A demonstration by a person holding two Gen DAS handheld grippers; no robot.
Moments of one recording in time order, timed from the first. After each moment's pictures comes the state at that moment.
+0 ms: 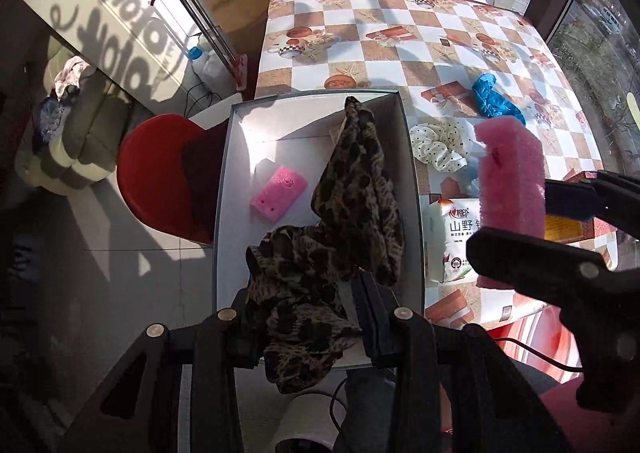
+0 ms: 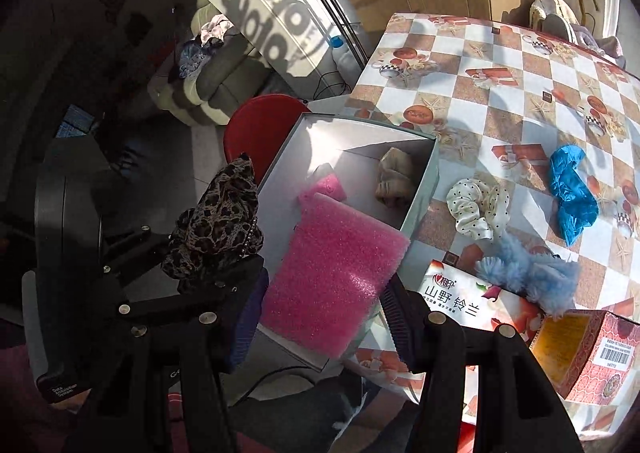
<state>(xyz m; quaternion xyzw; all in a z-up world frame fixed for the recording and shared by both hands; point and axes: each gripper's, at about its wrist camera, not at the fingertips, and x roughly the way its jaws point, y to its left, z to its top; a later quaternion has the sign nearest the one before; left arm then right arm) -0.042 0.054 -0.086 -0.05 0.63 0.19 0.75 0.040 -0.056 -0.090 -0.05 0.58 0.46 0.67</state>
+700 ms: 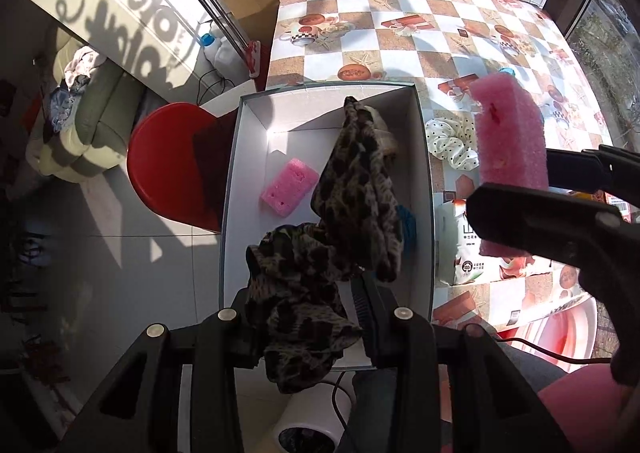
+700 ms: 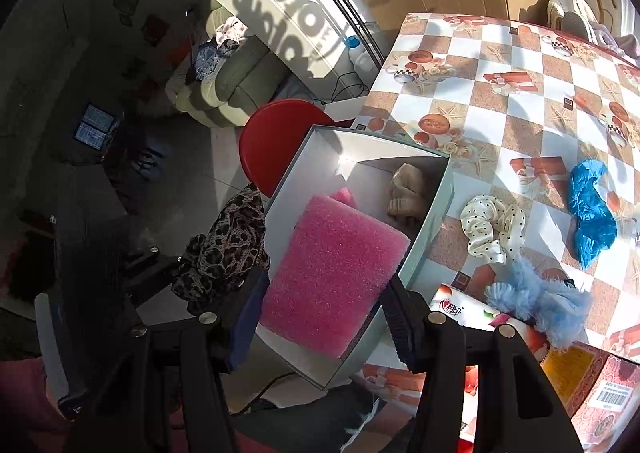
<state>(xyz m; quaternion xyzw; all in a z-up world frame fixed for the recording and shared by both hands) -0.031 0.055 -0.091 -0.04 0.65 0.21 0.73 0.064 -0.047 -0.093 -0.03 0.59 0.49 0.65</state>
